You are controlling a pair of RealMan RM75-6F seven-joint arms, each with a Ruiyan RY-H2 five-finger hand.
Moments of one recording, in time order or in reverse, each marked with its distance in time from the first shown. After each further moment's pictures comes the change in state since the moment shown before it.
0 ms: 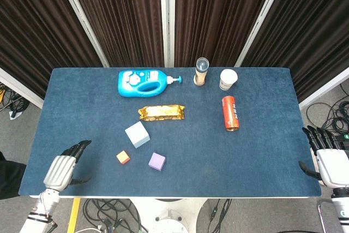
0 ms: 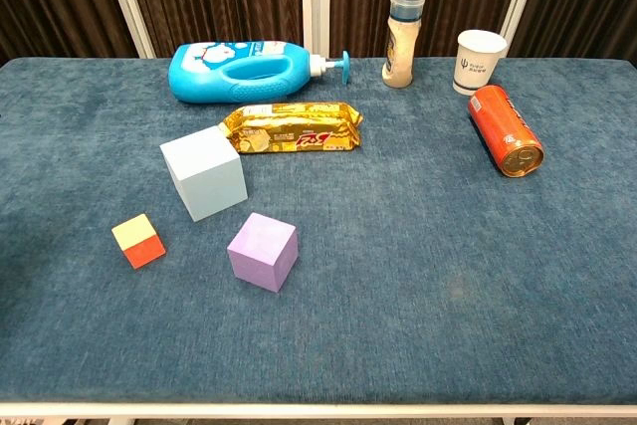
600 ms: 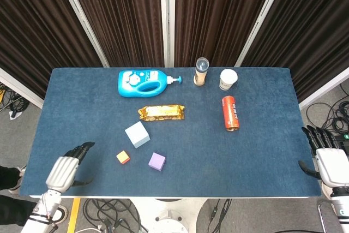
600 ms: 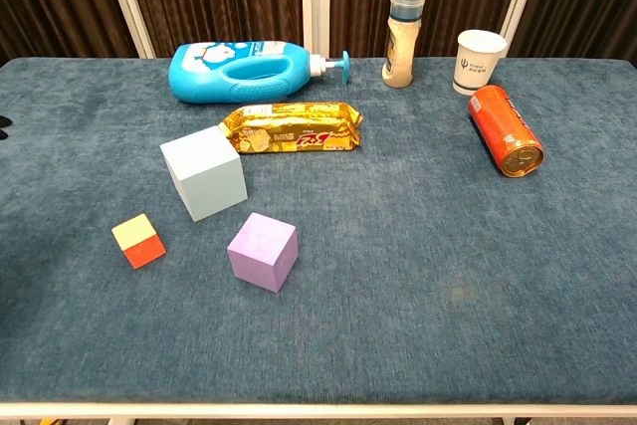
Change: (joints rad) left arm -0.008 0.020 0.019 -0.045 0.023 -0.017 0.038; right arm 0.007 -0.002 0.005 0.002 0.016 -0.017 -0.002
